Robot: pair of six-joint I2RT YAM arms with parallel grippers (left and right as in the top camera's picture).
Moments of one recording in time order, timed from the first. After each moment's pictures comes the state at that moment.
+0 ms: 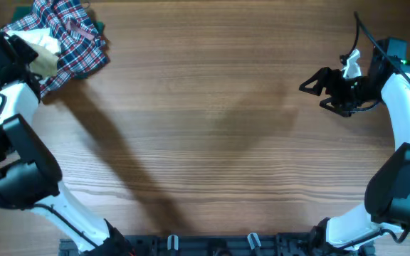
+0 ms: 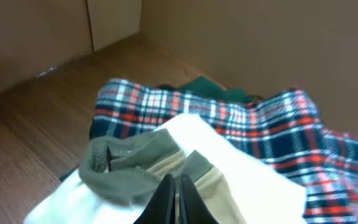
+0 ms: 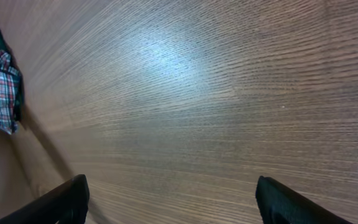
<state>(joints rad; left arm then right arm) 0.46 2.05 1.36 0.26 -0.09 -0.25 -0.27 1.78 1.37 -1.01 -0.60 0.13</state>
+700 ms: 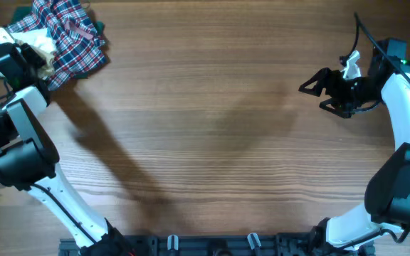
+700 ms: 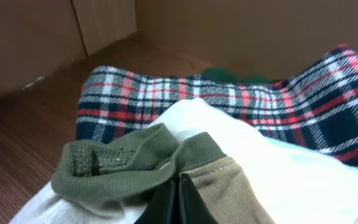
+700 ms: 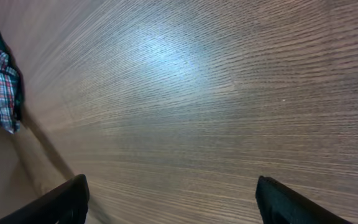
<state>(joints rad) 0.47 2.23 1.38 0.49 -0.09 -0.12 -0.27 1.78 1.37 -1.03 -0.60 0.13</state>
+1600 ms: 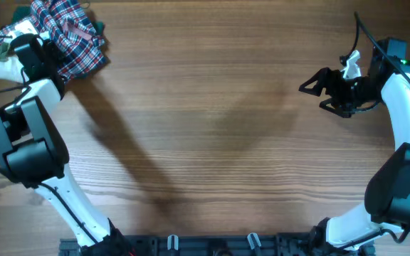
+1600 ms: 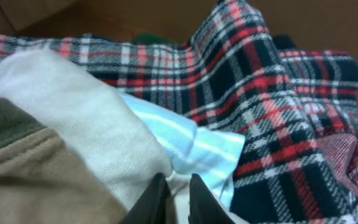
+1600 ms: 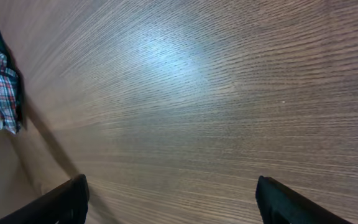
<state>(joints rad) 0.37 2.21 1.38 0.36 -0.07 -0.12 -0.27 1.78 1.37 -1.02 -0.60 0.13</state>
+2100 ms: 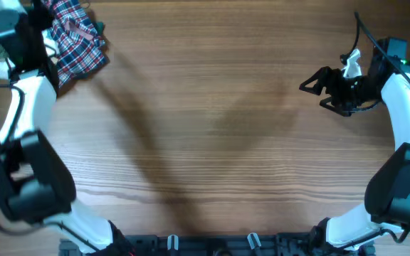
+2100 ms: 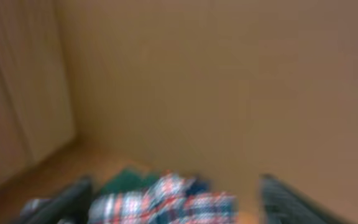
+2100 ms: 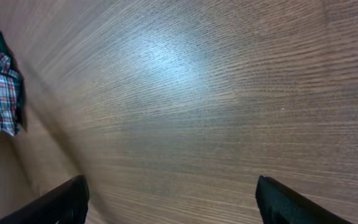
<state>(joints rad) 0.29 1.86 1.36 0.44 -0.10 -0.14 -0.27 1.78 1.37 -1.01 -0.60 0.13</state>
